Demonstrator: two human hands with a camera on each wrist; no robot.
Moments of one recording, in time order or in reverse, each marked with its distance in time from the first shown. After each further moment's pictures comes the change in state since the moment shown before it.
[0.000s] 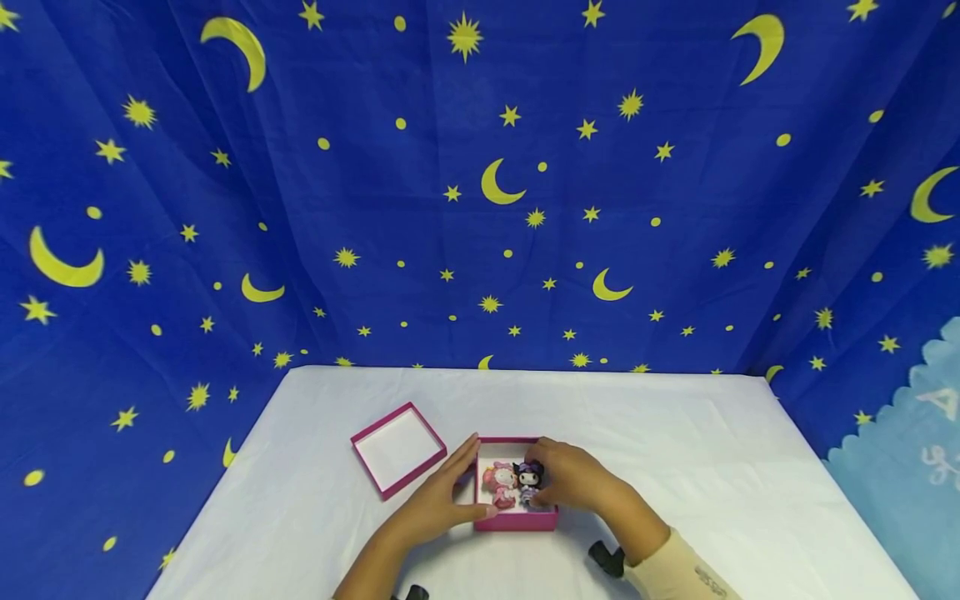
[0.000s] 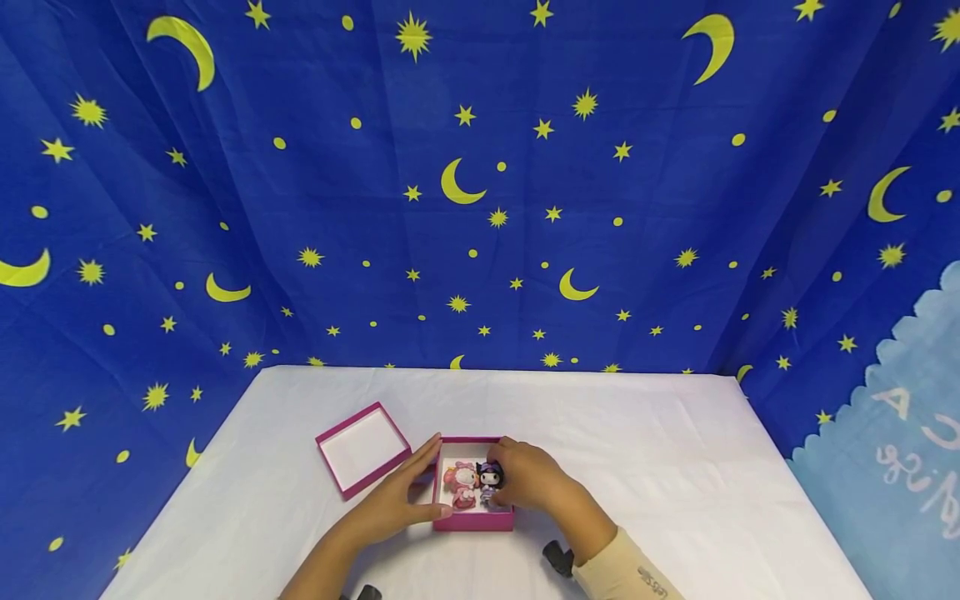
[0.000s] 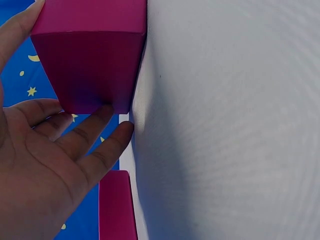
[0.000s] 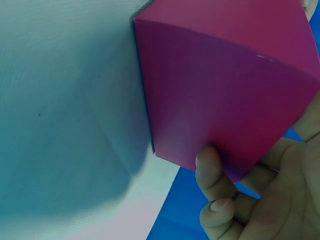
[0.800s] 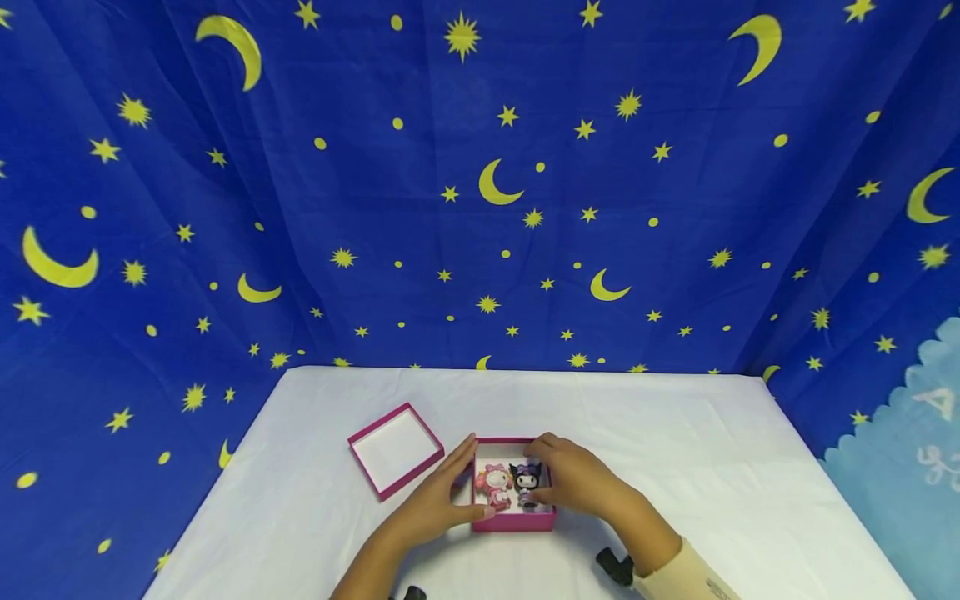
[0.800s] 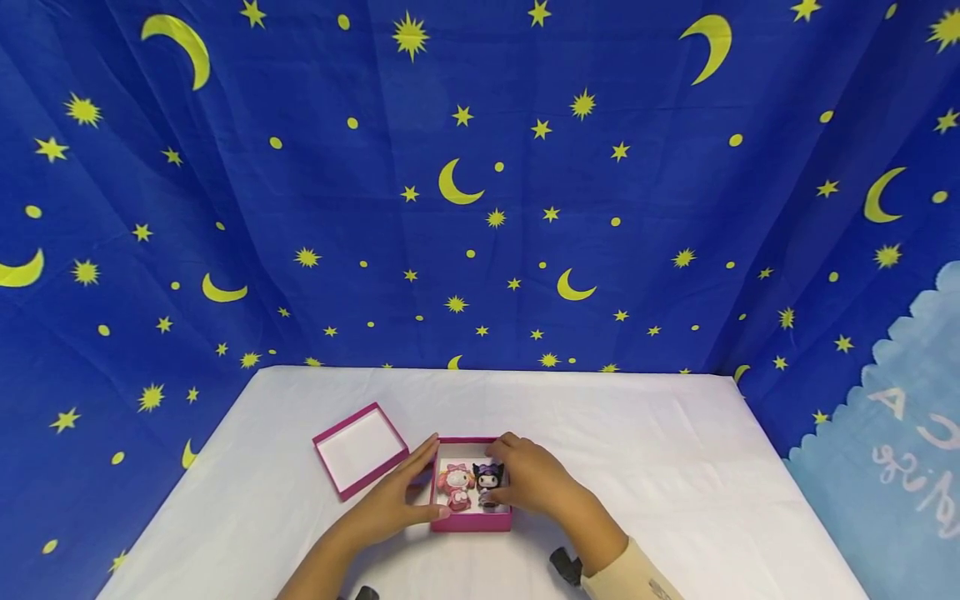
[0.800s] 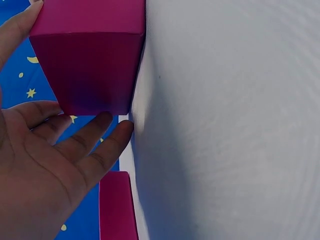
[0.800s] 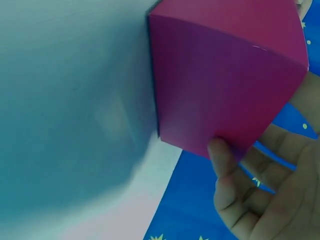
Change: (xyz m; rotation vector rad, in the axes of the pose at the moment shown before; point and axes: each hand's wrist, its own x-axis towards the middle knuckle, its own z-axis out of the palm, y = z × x) left_hand 0.000 0.001 0.000 0.023 0.005 -0.006; right_hand -0.008 0.007 -0.001 -0.003 0.103 -0.068
